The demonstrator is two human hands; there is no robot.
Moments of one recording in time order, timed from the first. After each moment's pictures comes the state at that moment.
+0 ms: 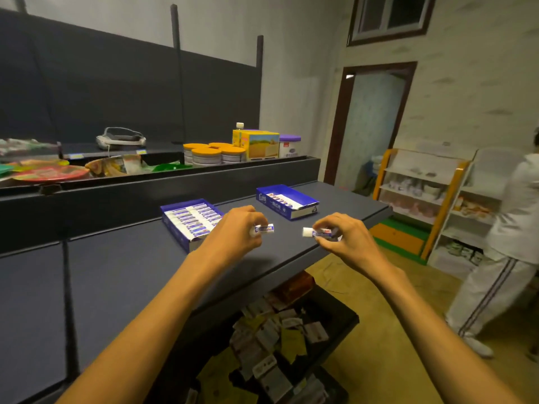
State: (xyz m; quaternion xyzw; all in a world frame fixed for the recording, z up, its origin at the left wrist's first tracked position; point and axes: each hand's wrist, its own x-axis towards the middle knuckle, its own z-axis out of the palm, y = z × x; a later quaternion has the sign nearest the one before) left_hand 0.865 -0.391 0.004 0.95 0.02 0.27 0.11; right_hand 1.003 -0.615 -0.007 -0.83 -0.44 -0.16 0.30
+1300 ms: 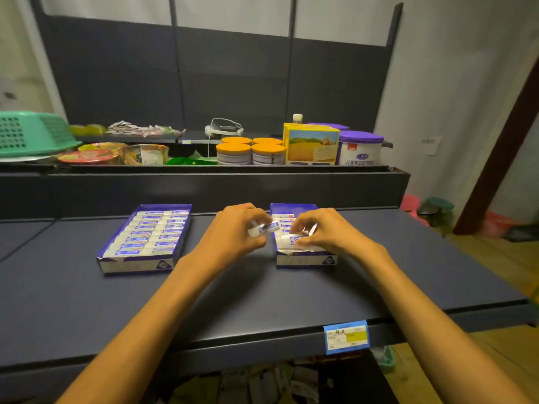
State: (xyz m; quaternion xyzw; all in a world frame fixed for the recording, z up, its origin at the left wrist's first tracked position) left_hand 1.058 -0.388 -0.005 0.90 0.27 0.33 0.10; right_hand 1.278 -0.459 -0.001 -0.68 -0.69 0.10 0.24
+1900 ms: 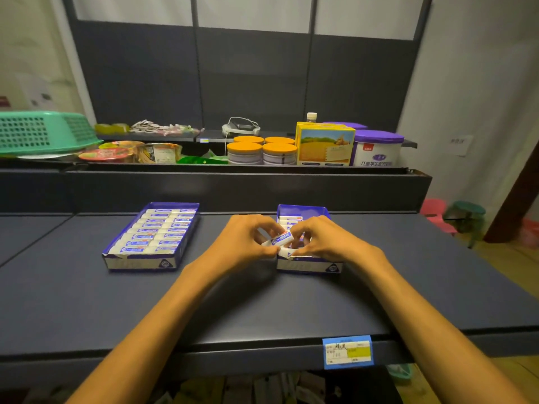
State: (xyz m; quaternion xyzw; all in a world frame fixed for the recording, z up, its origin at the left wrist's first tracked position) left_hand 1.070 -0.398 -0.009 0.88 0.27 0.30 0.24; right_hand 1.276 -0.436 -0.011 -0.64 -0.74 0.12 0.15
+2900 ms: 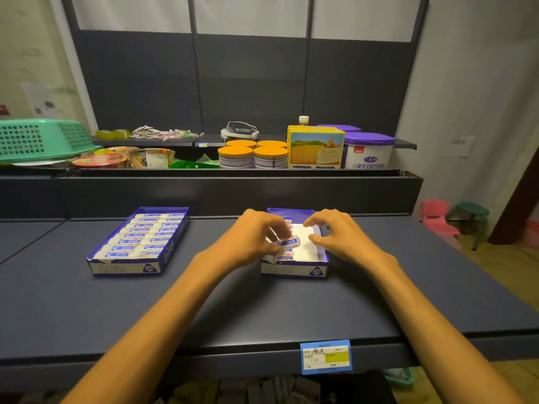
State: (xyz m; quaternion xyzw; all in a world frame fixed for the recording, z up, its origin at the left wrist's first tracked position) left_hand 1.111 -0.407 0.011 0.91 0.30 0.21 0.19; right_hand 1.331 -0.450 -0.019 -0.70 -0.67 0.05 0.25
